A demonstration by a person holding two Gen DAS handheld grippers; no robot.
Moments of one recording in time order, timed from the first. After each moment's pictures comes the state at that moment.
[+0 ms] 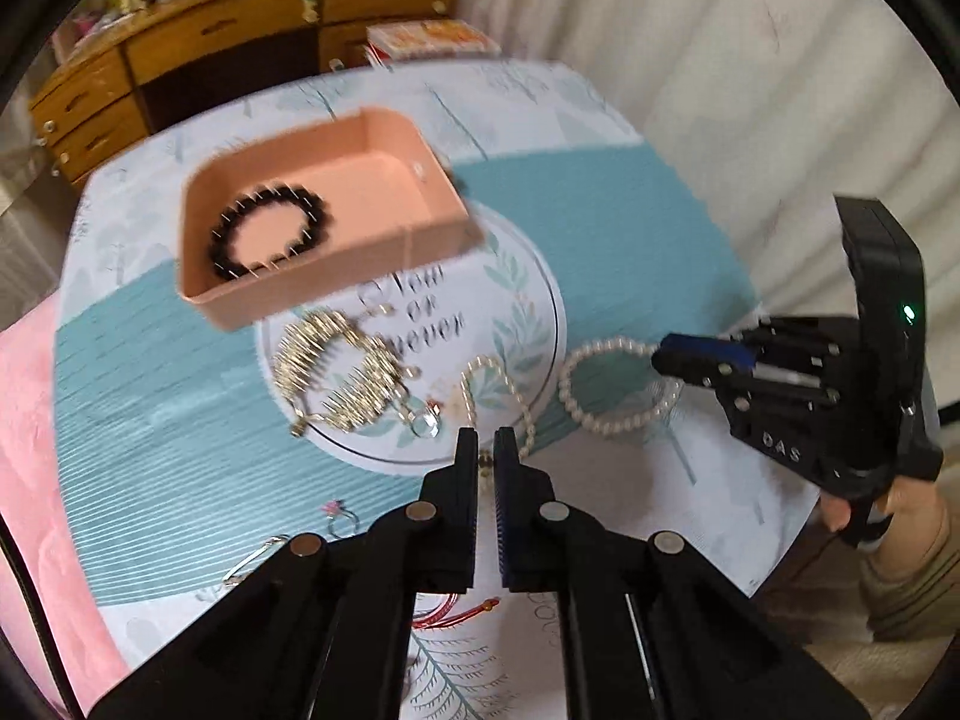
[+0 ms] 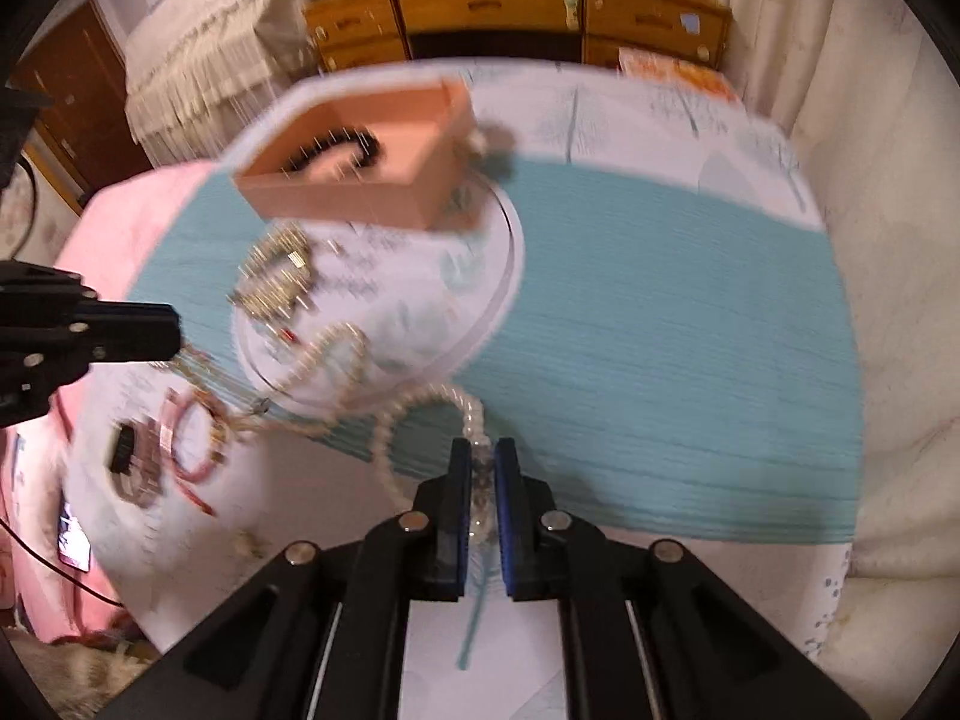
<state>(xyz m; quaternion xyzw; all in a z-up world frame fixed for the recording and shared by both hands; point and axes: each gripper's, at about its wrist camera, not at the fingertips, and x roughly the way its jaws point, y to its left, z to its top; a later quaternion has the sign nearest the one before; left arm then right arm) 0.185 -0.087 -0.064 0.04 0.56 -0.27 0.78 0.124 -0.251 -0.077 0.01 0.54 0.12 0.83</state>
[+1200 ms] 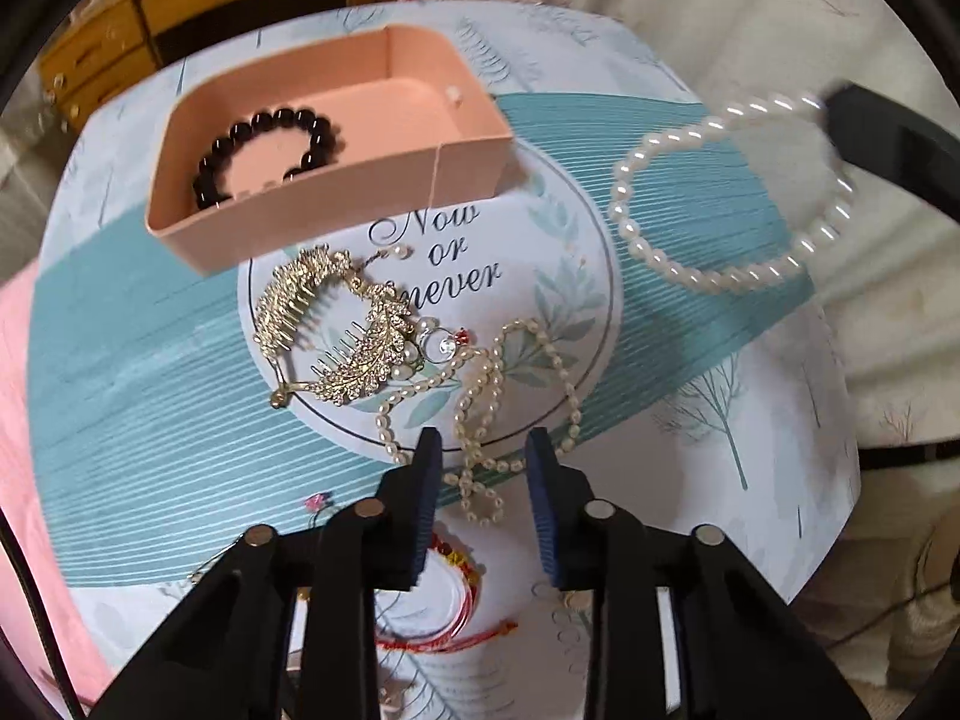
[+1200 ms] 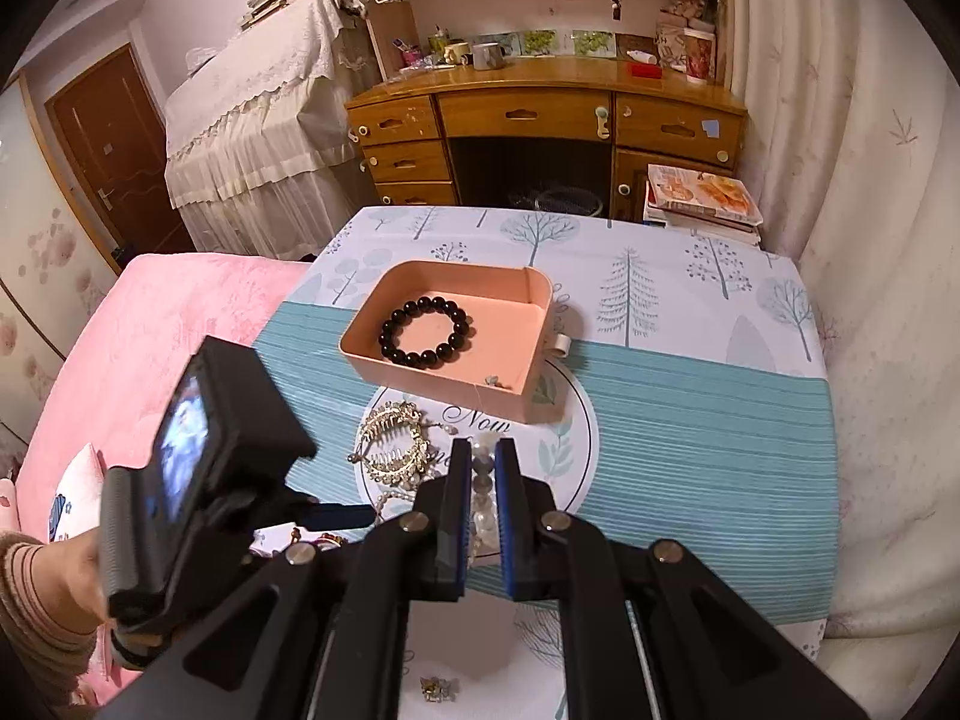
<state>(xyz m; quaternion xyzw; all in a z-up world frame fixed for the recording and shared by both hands) 0.197 -0.103 -0.126 0.05 0.61 -0.23 0.76 0.151 -0.211 0.001 0.03 0.48 0.14 0.87</state>
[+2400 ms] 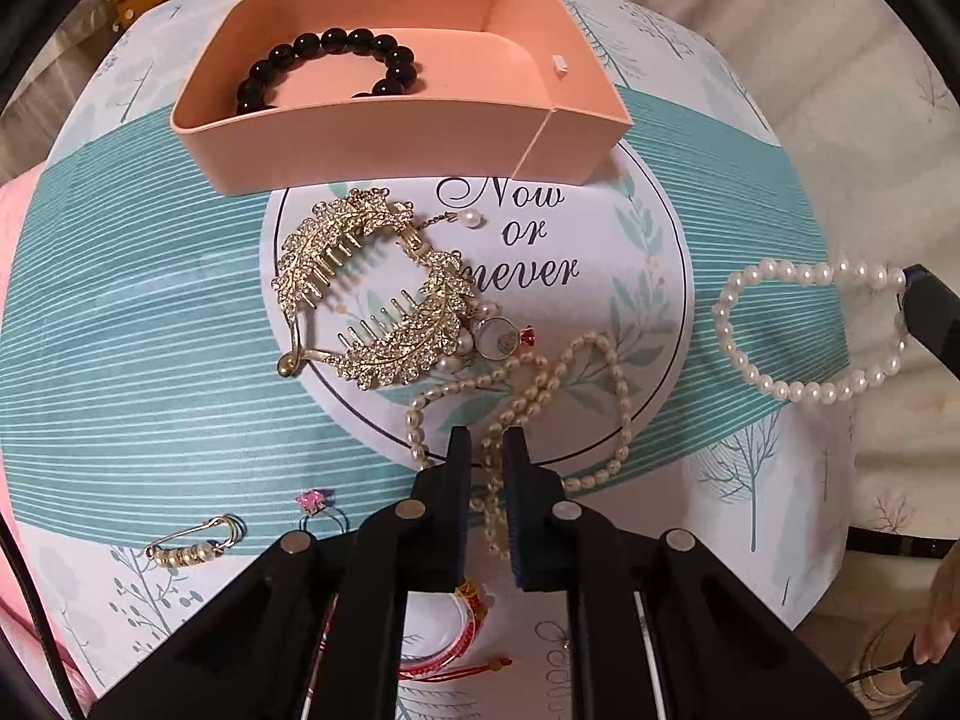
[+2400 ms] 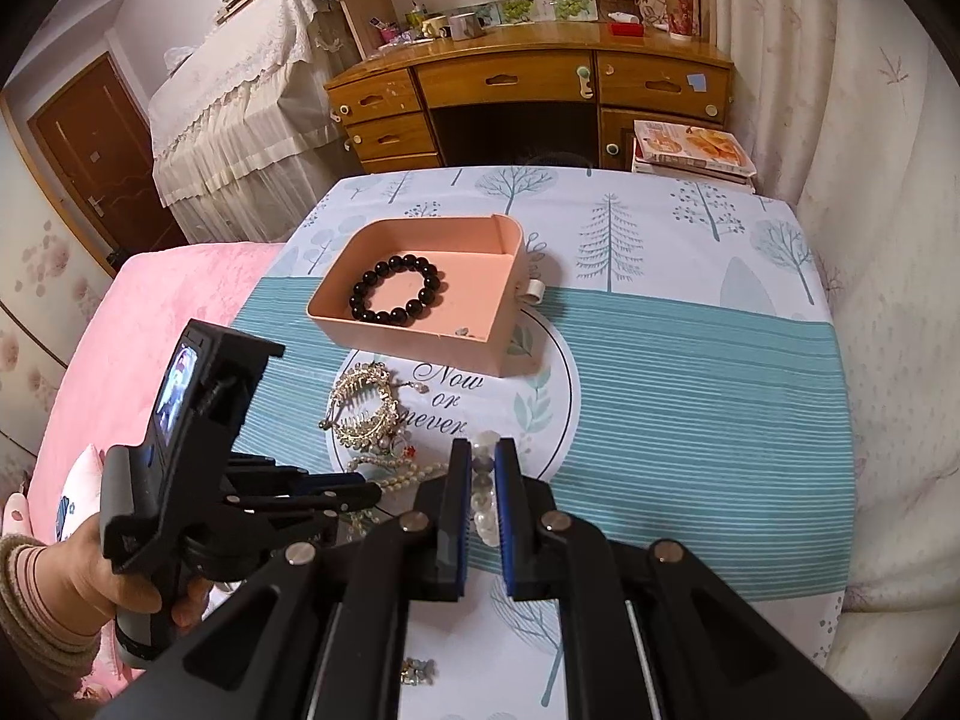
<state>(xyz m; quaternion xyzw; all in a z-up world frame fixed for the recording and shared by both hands) 0.216 -0.096 -0.164 -0.03 0.65 -0.17 0.74 0.149 -0.232 -0.029 0.06 0.51 0.13 0.85</state>
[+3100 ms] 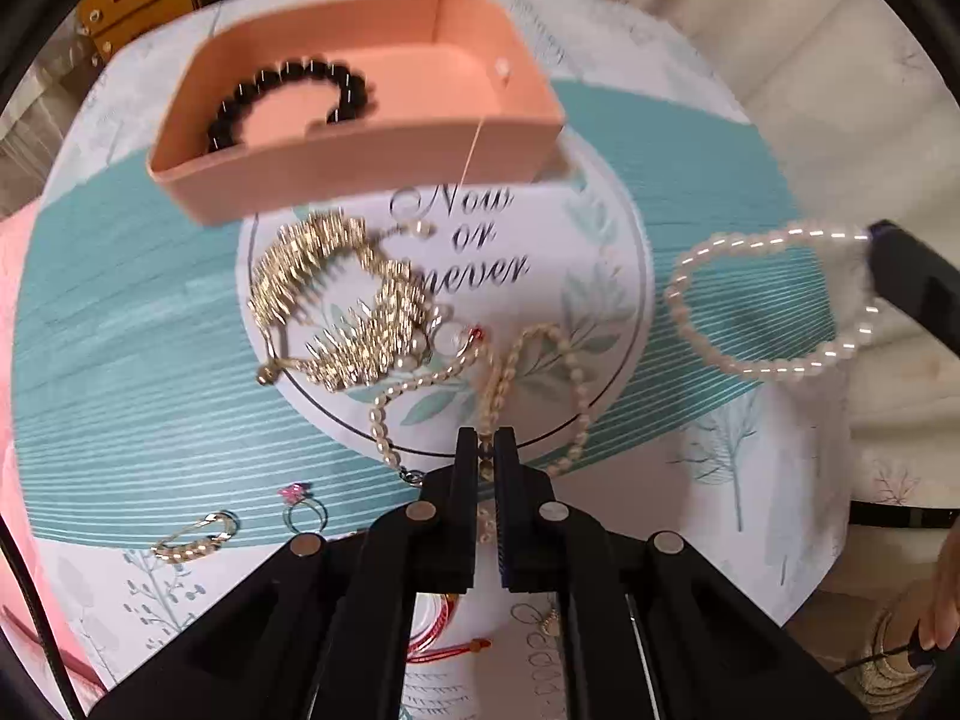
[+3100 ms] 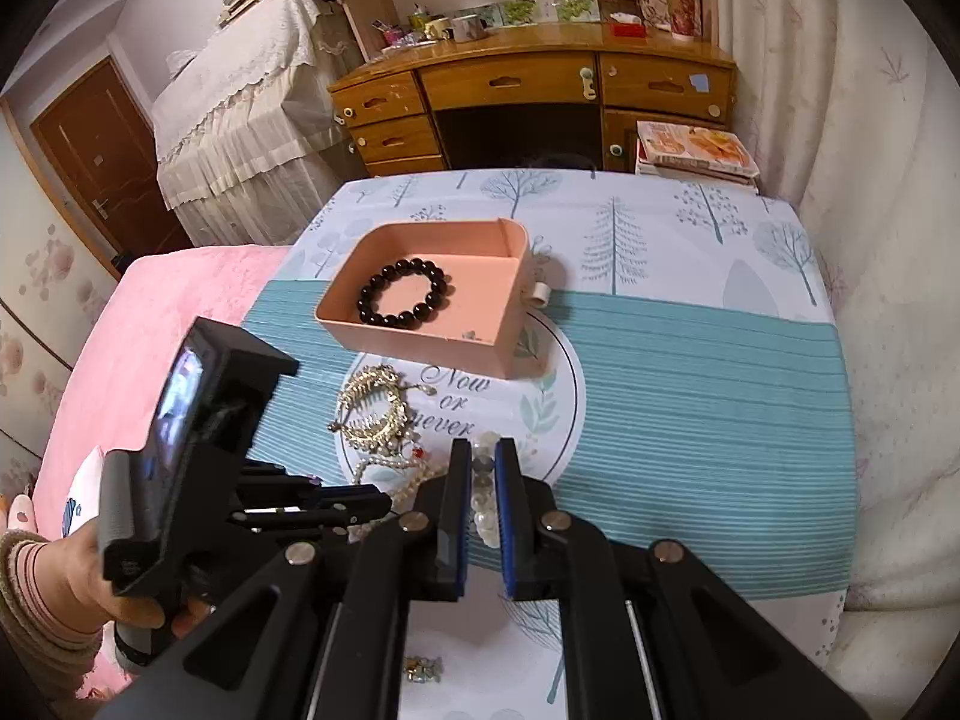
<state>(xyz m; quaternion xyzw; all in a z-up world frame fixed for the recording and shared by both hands) 0.208 -0.118 -0.136 0.00 0.63 -0.19 0.75 0.148 -0.227 -0.021 0.06 0.50 0.14 0.85</state>
